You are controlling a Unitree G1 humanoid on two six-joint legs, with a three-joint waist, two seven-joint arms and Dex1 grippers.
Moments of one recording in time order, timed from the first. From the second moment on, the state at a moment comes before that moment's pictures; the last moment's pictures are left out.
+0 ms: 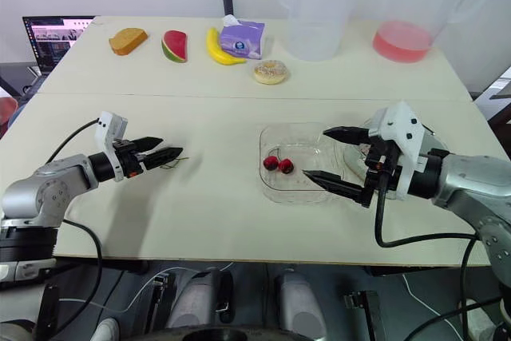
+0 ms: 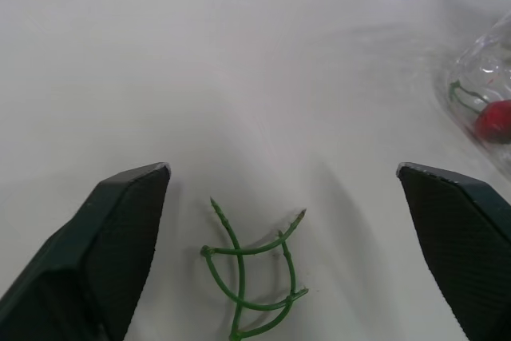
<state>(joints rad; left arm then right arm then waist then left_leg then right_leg) -0.37 0.66 0.17 0.08 -0.58 0.76 -0.81 -0.12 -0.96 -0.38 -0.64 0.86 0.79 0.82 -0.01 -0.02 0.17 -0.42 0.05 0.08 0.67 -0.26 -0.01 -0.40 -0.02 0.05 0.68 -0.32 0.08</state>
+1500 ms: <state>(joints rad) -0.54 0.78 -0.05 -0.26 -0.58 0.53 -1.24 -0.92 -0.87 0.61 -0.10 0.31 0.91 1.06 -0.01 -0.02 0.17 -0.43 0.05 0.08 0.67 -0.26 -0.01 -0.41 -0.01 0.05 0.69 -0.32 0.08</state>
